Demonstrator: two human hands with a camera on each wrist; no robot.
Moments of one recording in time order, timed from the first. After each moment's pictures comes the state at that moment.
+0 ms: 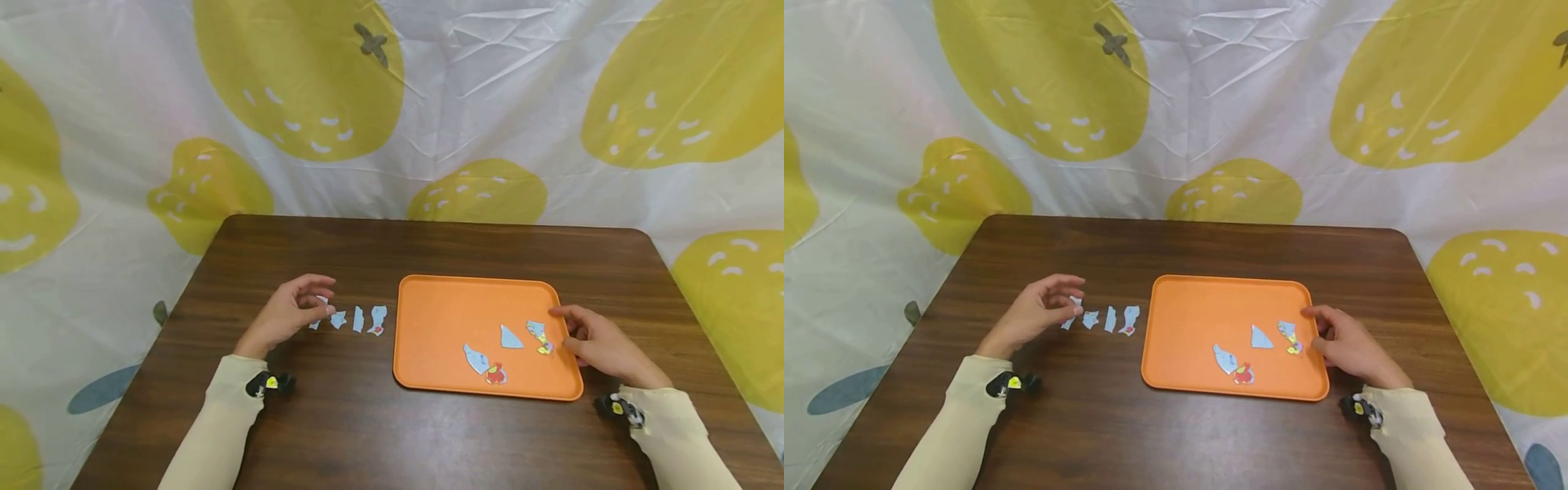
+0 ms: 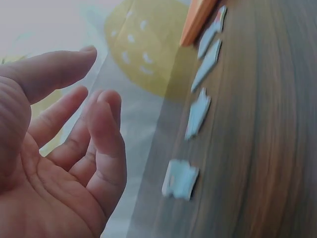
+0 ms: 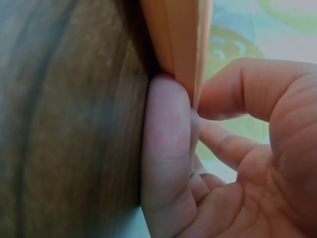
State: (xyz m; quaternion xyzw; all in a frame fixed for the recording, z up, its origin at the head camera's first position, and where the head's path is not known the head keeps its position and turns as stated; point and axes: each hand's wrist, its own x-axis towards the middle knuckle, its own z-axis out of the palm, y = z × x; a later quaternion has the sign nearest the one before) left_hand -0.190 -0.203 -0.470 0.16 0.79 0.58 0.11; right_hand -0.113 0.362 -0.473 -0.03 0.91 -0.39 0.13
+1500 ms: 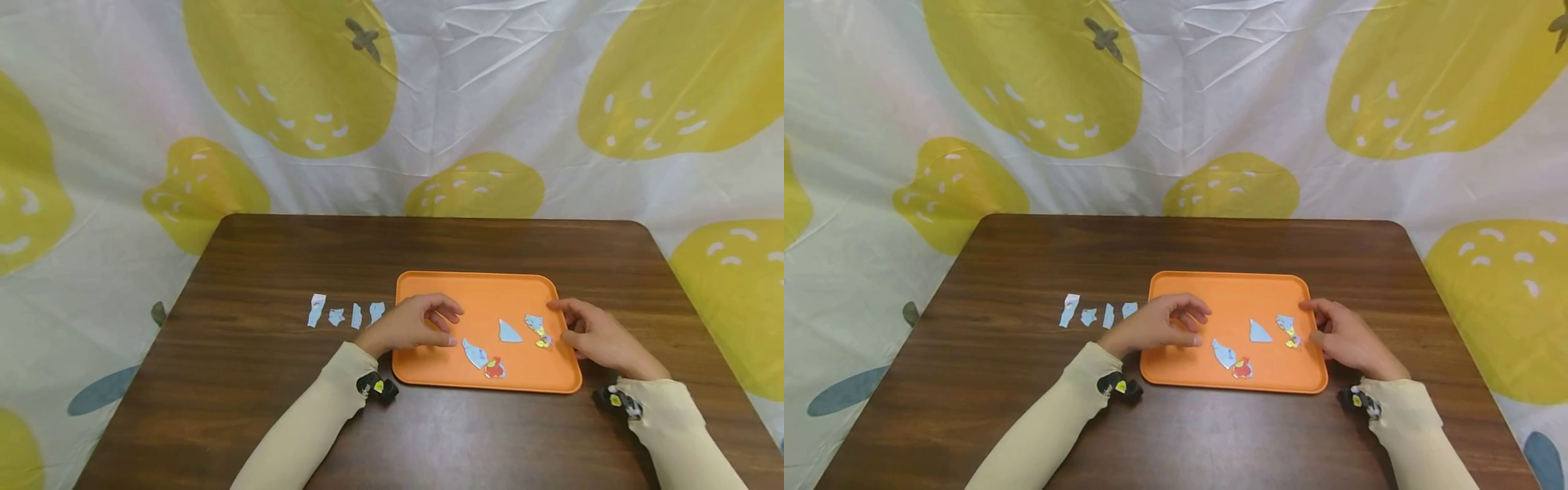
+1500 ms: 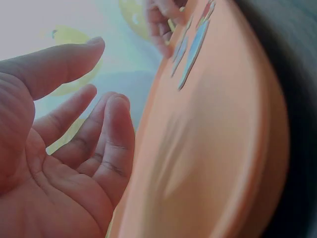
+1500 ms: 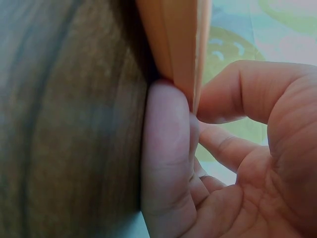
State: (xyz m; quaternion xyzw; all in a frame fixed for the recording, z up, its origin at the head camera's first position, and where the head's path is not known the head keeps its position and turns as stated) left_hand -0.177 -0.020 -0.471 0.31 0.73 0.54 0.27; right_hand -0.114 0.357 -0.471 -0.03 0.92 -0.37 0.13
